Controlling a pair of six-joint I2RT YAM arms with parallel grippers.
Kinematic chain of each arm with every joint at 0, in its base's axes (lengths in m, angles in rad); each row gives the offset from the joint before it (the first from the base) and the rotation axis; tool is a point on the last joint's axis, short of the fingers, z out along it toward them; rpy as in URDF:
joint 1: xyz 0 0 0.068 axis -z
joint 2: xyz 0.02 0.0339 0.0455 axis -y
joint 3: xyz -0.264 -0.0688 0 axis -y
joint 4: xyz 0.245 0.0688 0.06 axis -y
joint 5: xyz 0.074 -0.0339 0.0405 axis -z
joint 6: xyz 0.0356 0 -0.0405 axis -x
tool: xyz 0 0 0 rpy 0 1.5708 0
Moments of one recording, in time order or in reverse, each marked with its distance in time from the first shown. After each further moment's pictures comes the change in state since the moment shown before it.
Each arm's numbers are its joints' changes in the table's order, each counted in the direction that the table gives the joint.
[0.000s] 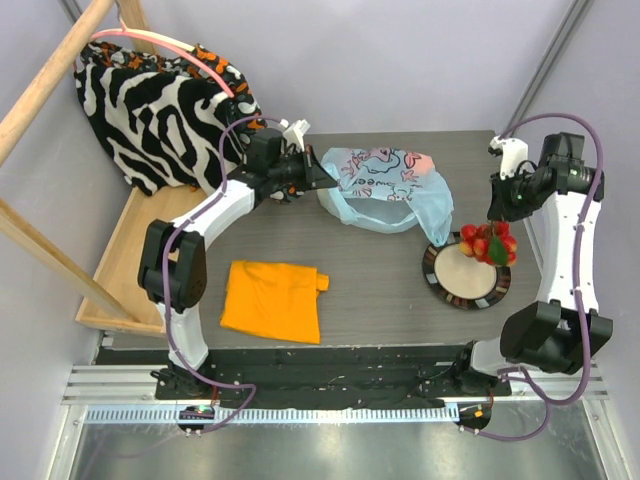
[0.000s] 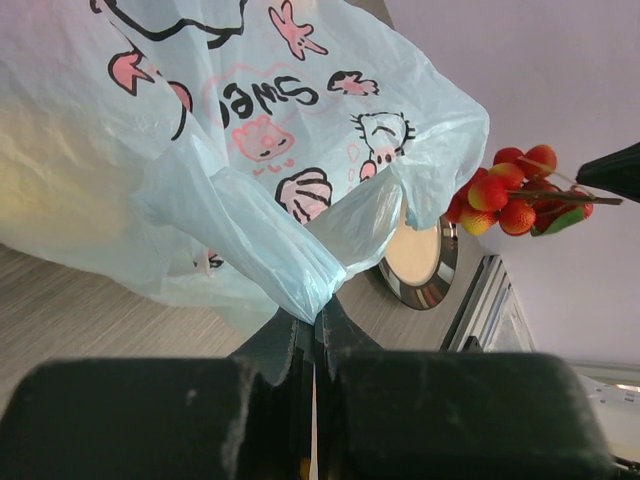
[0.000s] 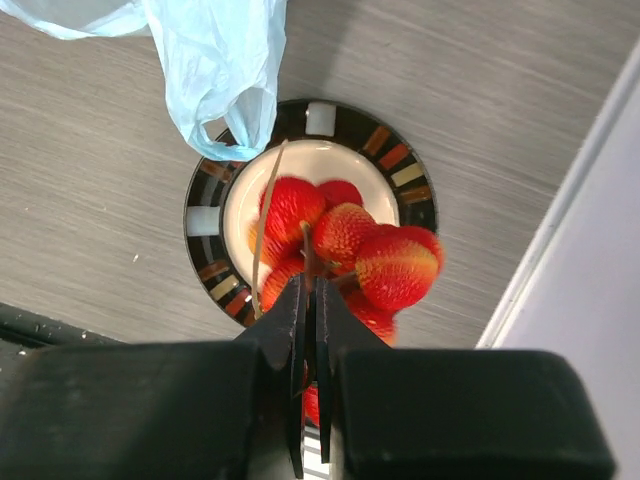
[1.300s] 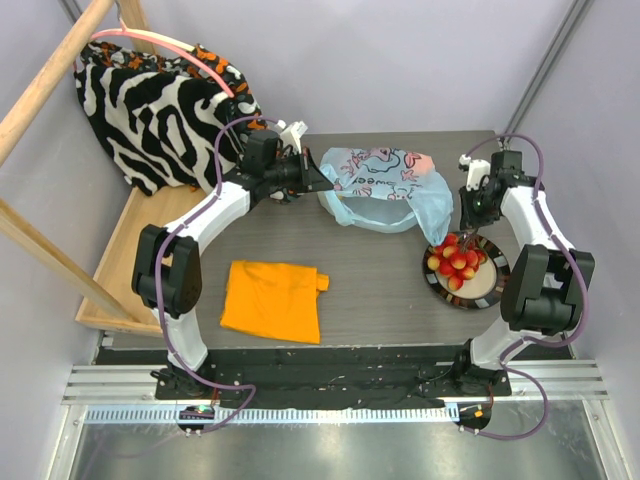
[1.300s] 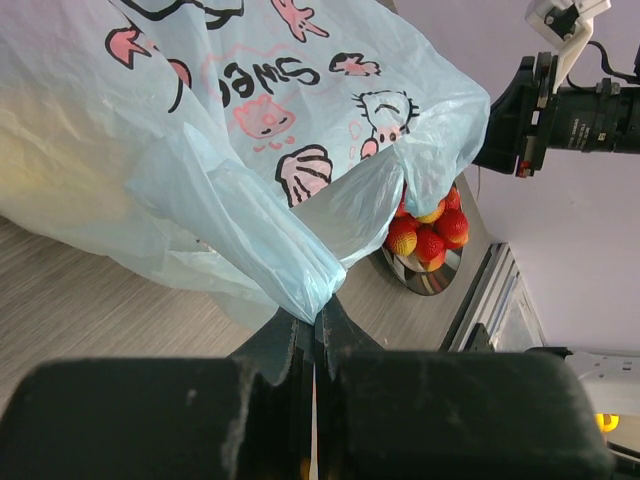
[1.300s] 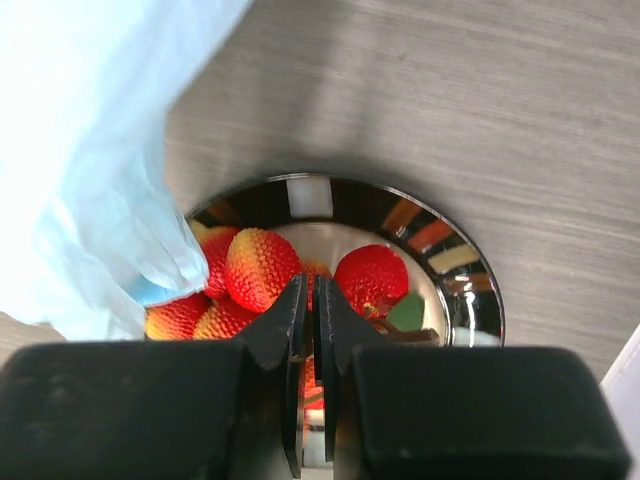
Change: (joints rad) left arm -0.007 0.055 -0.036 -0.041 0.003 -0.041; right arm -0.133 -0.229 -0.269 0.399 0.153 -0.229
